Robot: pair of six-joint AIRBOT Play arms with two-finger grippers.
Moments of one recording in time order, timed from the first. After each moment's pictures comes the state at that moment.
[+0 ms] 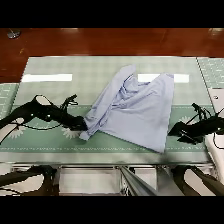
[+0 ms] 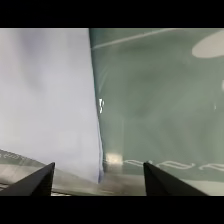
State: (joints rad) left arm -0.10 -1.40 0.69 0.77 -1.19 -1.09; right arm -0.38 -1.02 0.56 -1.18 1.40 1.43
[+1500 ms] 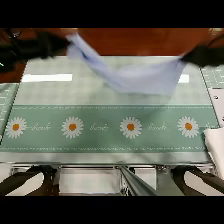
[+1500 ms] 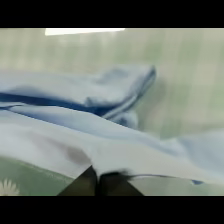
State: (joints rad) left arm 0.06 -1.16 1.39 0.25 -1.03 -1.09; right arm -0.19 -1.18 1.60 -0.87 1.32 1.35
